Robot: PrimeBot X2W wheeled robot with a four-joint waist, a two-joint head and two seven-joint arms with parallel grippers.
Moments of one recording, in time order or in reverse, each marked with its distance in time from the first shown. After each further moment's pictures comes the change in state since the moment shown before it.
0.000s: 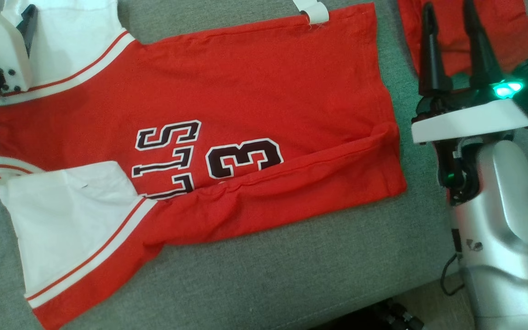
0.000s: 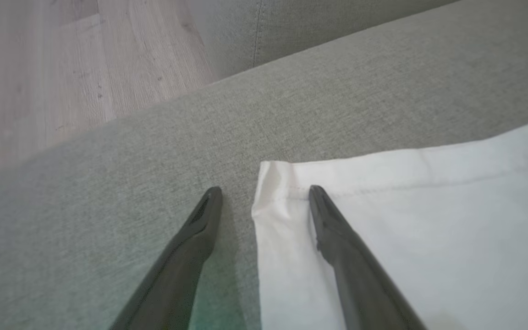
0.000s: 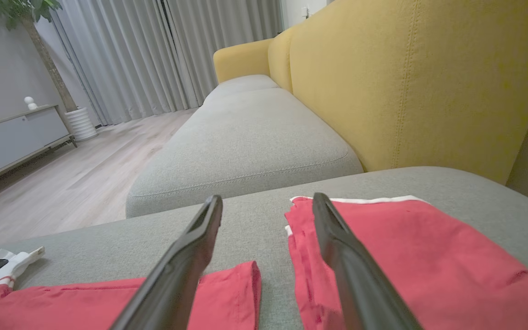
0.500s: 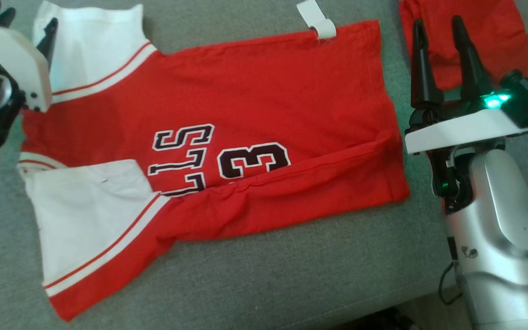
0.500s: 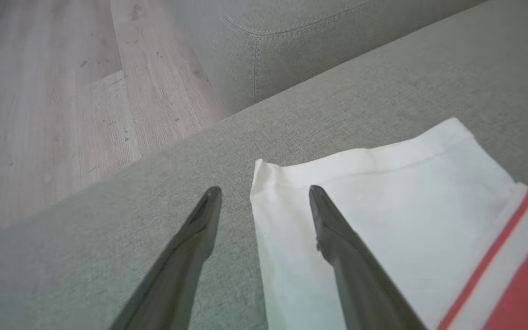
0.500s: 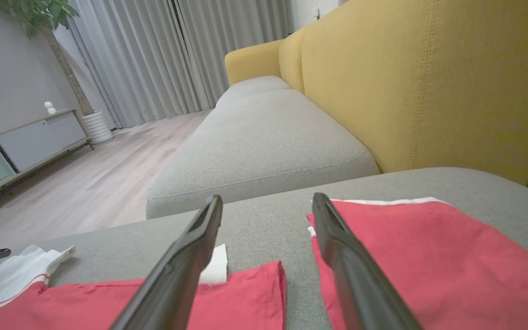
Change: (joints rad) left arm 0.115 -0.007 0.085 -0.134 0.115 0.000 -0.043; right arm 0.024 0.000 0.006 0.024 -0.004 0.000 0.010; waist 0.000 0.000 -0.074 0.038
